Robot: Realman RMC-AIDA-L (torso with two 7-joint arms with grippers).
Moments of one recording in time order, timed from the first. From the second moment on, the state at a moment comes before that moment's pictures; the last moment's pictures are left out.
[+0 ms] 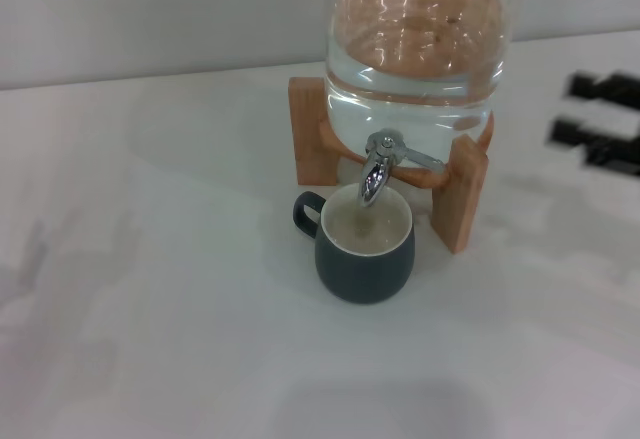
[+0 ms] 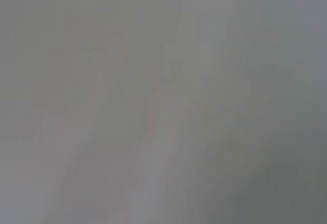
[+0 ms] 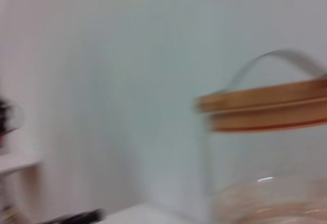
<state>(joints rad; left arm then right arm) -0.40 -2.08 2.83 -0.12 -1.14 1.38 -0.66 0.16 2.00 -0.77 -0.97 1.70 1.69 -1.73</state>
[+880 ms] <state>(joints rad) -0.40 -2.08 2.83 -0.14 -1.24 1.38 -0.65 0.19 2.01 -0.30 -0.29 1.77 1.58 -2.38</state>
